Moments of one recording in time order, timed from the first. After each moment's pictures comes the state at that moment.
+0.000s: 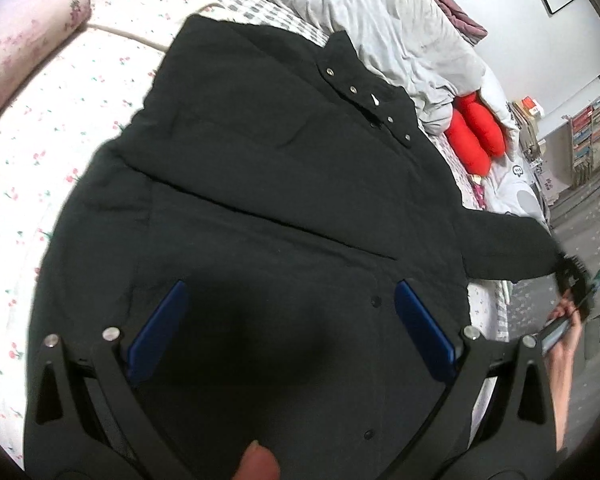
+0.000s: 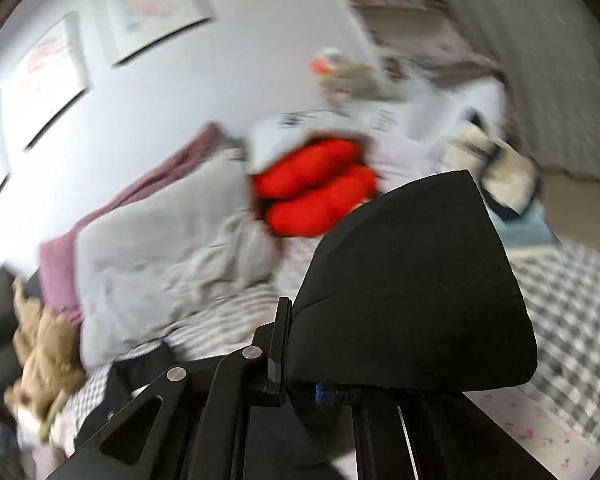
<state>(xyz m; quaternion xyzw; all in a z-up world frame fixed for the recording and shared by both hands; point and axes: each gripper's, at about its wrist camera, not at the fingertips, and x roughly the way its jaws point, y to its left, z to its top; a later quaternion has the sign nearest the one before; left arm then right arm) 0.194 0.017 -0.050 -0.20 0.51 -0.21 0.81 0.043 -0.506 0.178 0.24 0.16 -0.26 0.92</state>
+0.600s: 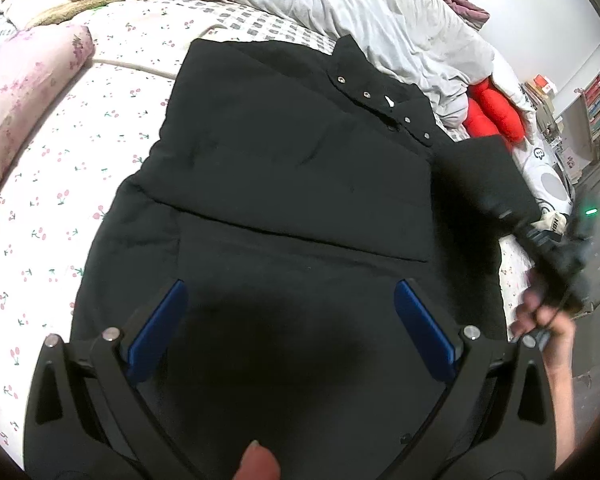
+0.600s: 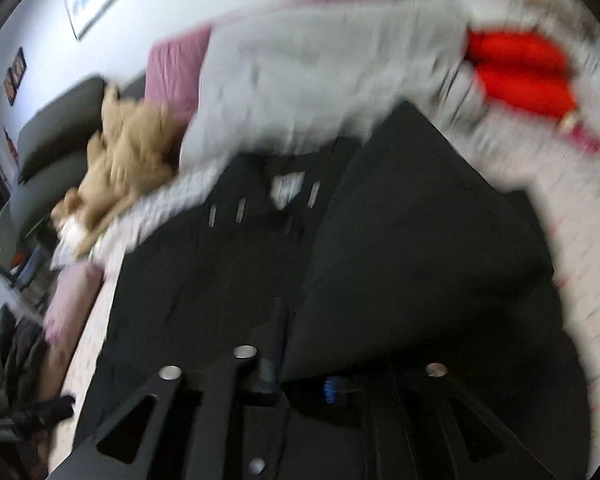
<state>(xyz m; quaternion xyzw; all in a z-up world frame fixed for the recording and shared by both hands) 0.201 0.016 -0.044 -0.14 0.50 -0.18 0.83 0.194 -0.276 0.032 0.17 0.40 -0.01 0.90</state>
